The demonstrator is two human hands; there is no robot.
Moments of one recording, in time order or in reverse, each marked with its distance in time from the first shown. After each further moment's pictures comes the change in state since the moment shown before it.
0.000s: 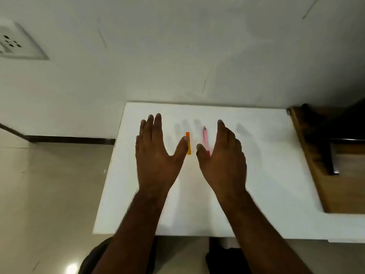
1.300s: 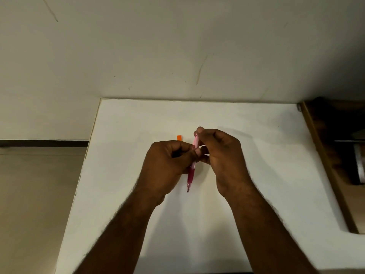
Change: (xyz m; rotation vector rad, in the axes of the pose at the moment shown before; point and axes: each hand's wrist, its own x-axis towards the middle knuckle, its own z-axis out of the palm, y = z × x) left_hand 0.037 -0.008 0.056 -0.599 -0.489 -0.262; right_hand 0.064 0.022 0.041 1.029 -0.200 0.419
